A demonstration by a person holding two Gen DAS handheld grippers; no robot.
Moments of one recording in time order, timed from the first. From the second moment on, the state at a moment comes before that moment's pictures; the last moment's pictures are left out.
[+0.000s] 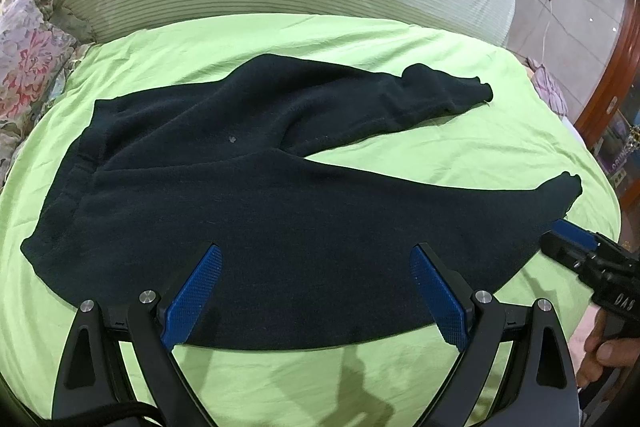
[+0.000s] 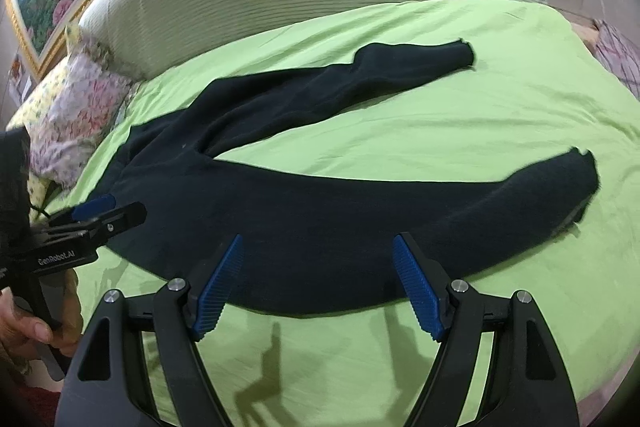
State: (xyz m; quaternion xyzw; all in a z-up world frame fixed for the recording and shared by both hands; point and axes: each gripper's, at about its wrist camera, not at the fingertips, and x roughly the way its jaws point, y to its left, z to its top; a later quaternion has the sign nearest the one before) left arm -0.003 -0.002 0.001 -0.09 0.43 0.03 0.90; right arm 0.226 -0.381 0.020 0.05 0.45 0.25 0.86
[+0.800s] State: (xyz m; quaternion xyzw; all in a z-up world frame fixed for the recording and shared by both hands) left arm 0.069 -0.064 -0.007 -0.04 0.46 -0.02 0.89; right arm 0.296 -0.545 -0.026 0.18 0.50 0.07 0.85
